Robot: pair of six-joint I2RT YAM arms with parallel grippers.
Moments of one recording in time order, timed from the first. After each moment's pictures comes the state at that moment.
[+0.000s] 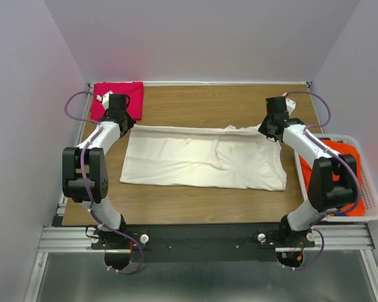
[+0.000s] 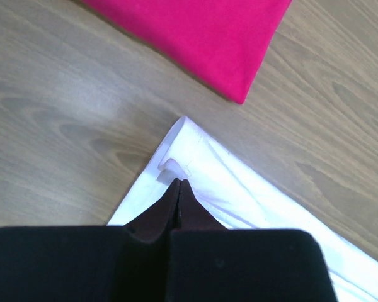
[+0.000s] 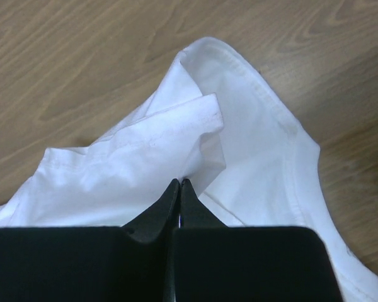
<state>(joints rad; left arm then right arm) -0.03 1.73 1.20 -0.24 -0.20 -0.61 0.16 1.63 1.15 -0.38 0.30 0.59</state>
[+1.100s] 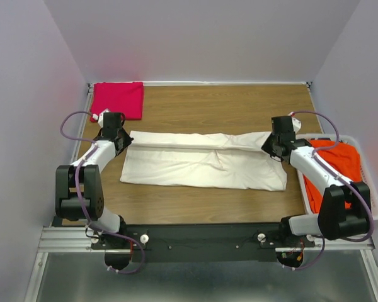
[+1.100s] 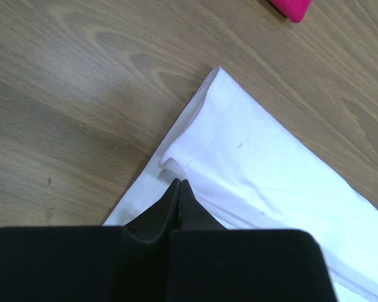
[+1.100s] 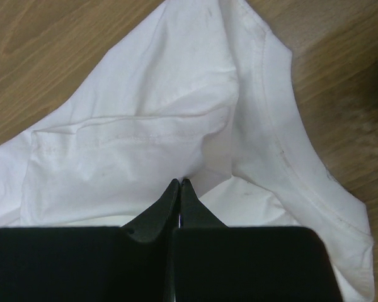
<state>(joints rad) 0.01 1.53 0.88 -0.17 -0.11 -0.62 0.16 1.36 0.85 -0.38 0.24 0.66</state>
